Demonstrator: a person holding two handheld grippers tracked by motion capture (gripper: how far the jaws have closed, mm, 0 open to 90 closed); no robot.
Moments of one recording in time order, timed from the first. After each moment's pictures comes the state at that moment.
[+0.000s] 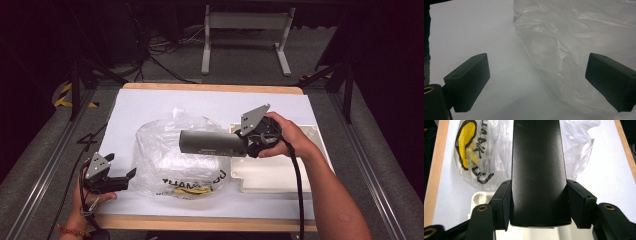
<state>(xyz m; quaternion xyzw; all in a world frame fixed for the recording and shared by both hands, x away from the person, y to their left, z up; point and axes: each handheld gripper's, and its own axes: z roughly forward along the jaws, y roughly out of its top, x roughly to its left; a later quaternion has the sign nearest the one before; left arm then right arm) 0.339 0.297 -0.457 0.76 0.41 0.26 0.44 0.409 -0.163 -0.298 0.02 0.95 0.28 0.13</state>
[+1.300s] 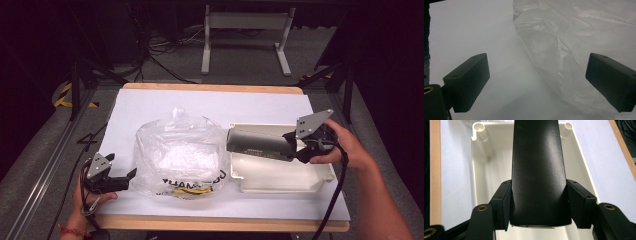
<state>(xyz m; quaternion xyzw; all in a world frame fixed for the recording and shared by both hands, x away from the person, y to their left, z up) 0.340 0.296 -0.457 0.76 0.41 0.26 0.43 0.385 -0.285 -0.292 0.08 0.95 0.26 0.15</state>
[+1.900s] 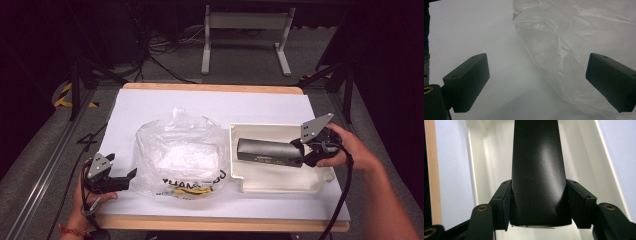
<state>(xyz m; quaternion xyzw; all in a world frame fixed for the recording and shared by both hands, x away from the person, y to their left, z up) 0.340 0.295 -0.457 0.76 0.41 0.26 0.43 0.394 -0.305 -0.315 0.09 0.97 0.22 0.11</state>
